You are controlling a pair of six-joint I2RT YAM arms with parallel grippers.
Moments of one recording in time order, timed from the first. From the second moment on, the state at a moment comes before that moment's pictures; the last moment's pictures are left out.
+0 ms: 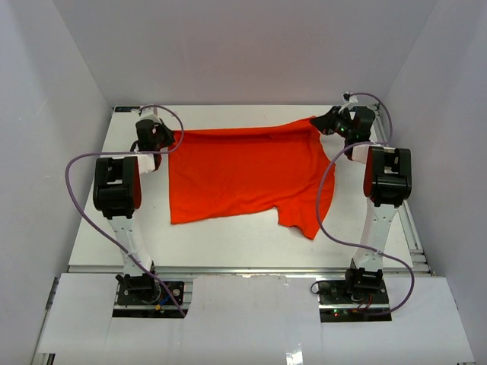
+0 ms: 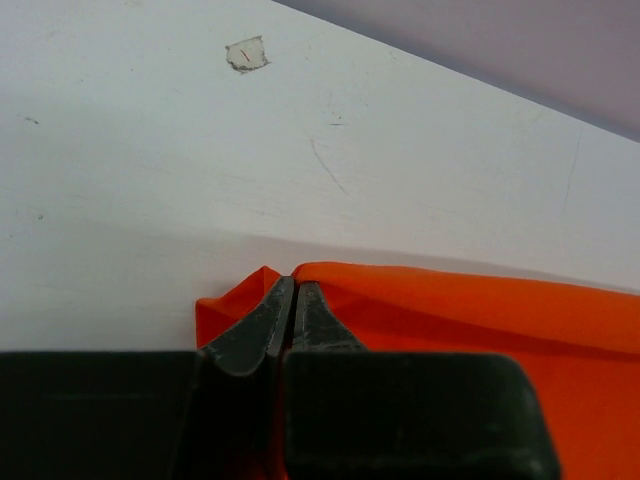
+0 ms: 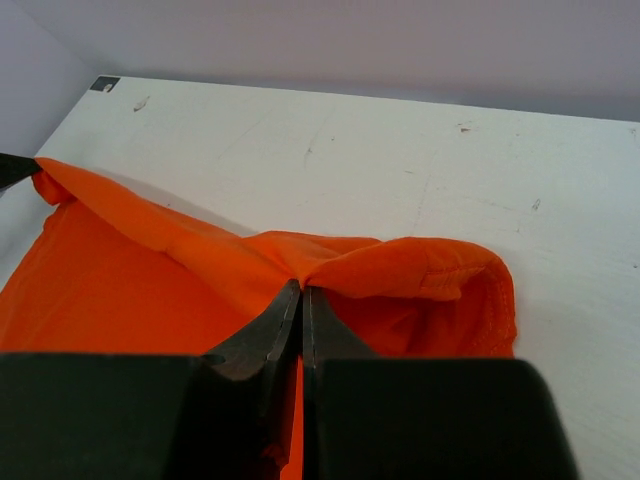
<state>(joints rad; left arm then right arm) 0.04 2.08 1.24 0.53 0.12 -0.34 -0.06 2.24 1.45 0.67 -0.78 0.39</state>
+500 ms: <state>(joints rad) 0.04 1.98 1.11 0.53 0.17 -0.31 -0.07 2.18 1.32 0.69 -0.79 0.38</state>
